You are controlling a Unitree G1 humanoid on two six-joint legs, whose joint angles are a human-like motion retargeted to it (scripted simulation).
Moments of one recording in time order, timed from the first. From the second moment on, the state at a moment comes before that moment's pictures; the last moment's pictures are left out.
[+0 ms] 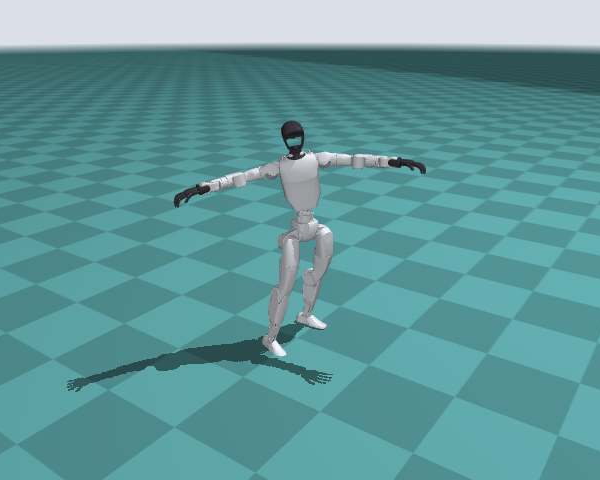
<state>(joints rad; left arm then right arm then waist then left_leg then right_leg) -0.74 1.32 -0.50 1.32 -0.05 -0.10 0.00 -0.68 -1.53 0.50 1.37 -0.07 0.07 0.05 -0.43 0.18 0.02 0.21 0.07 0.49 -0.03 -0.15 -0.24 -0.03 -0.15 0.09 0.08 -0.01 0.24</state>
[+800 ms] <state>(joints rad) -1.11 1.28 -0.80 1.27 -0.05 -0.05 -0.03 0.02 -1.55 -0.22 1.38 0.08 0.15 0.12 -0.79 0.27 0.06 0.26 0.14 0.83 0.01 -0.13 -0.26 -0.12 0.00 0.39 0.02 0.07 0.26</state>
